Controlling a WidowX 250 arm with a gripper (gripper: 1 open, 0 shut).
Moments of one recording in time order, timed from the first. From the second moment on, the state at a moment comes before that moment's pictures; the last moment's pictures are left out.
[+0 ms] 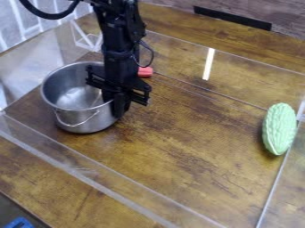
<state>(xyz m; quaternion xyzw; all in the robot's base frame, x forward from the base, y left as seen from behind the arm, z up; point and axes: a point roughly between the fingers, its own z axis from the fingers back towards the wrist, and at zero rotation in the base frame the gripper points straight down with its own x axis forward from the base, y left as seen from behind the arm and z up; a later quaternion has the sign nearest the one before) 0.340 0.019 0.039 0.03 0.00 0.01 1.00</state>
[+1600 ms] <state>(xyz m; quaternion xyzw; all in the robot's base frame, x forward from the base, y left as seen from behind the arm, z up) 0.336 -0.021 0.093 0.08 0.00 0.01 1.00</state>
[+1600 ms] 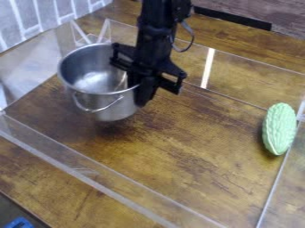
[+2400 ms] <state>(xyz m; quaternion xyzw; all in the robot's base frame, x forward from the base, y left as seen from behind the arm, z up) 0.335 -0.024 0.099 0.07 -0.02 0.03 1.00</state>
